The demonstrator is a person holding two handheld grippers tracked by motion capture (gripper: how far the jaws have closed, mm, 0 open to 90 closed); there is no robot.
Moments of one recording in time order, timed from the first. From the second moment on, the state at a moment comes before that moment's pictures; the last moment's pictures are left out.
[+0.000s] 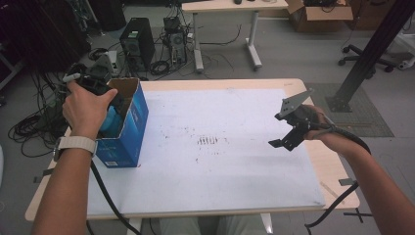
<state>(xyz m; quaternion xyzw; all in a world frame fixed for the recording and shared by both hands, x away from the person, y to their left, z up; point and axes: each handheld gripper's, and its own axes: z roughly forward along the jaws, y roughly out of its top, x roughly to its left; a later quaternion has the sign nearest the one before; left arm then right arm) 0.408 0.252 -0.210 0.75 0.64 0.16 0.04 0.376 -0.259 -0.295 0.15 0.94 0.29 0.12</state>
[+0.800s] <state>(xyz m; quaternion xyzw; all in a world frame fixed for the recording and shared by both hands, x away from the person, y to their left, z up) 0.338 0.165 -0.151 0.86 0.47 0.14 0.09 0.364 -0.257 -0.280 0.14 0.94 0.30 0.13</state>
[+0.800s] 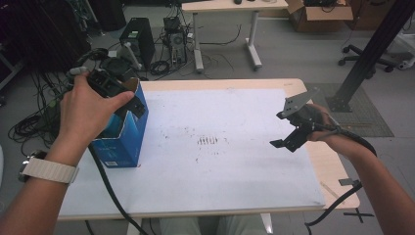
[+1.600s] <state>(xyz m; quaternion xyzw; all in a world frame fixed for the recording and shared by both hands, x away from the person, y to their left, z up) 0.332 0.128 -0.162 0.89 0.42 0.11 0.10 0.367 -0.255 -0.277 0.14 0.93 0.30 0.13</state>
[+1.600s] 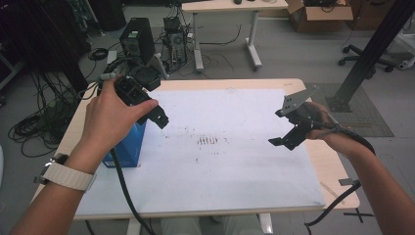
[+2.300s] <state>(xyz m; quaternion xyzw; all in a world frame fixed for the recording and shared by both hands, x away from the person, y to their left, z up) 0.336 0.122 -0.169 0.90 0.41 0.10 0.11 0.368 -0.256 -0.277 0.15 0.93 0.30 0.13</state>
